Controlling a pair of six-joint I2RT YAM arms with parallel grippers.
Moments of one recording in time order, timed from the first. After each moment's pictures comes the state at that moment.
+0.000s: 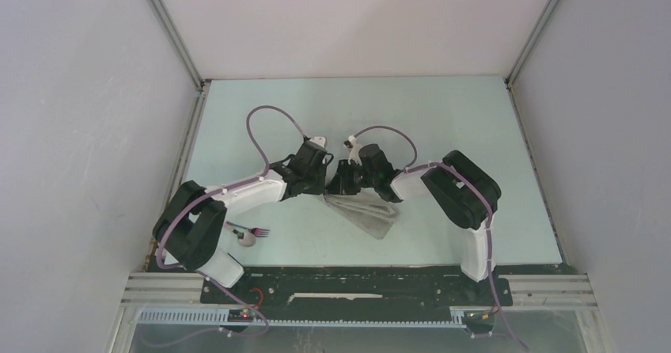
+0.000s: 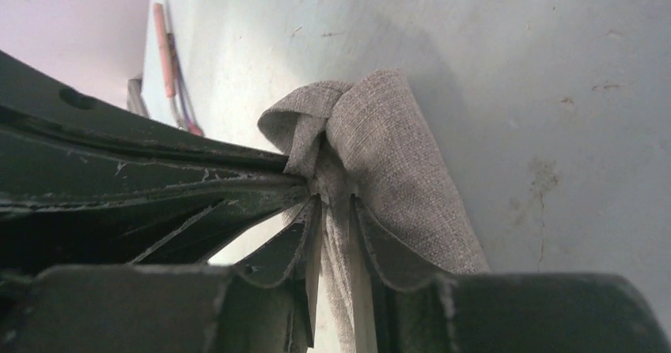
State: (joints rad) left arm -0.66 1.54 0.88 -0.26 -0.14 -0.47; right arm 0.71 2.00 0.94 0.54 -0.47 0.73
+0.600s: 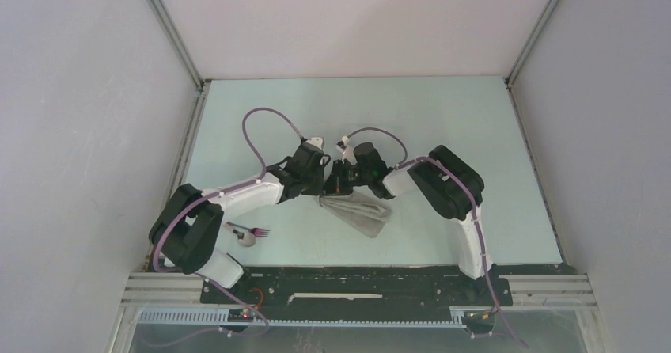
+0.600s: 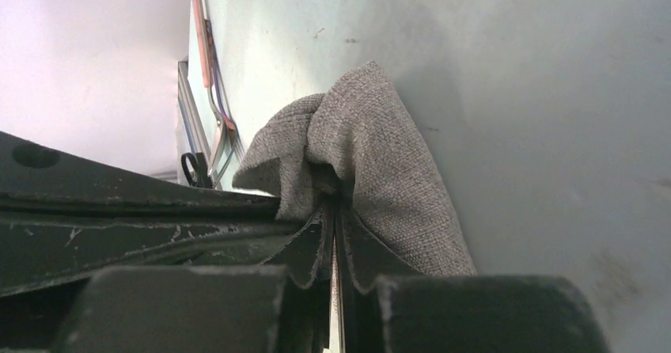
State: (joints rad) left arm -0.65 1.51 0.83 -0.22 -0.13 -0.48; right arm 0.68 2.13 1.02 0.60 -0.66 0.85
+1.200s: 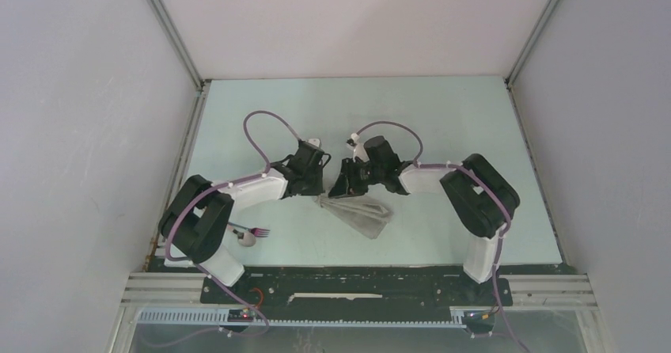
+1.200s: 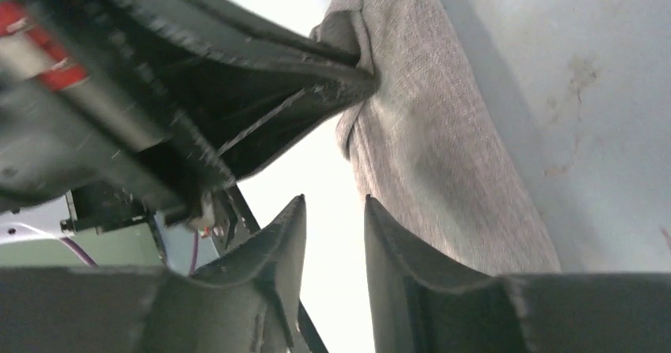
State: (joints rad) left arm -0.61 1.59 0.85 -0.24 -0.13 -0.54; right arm 0.66 1.91 0.97 0.28 -0.63 0.73
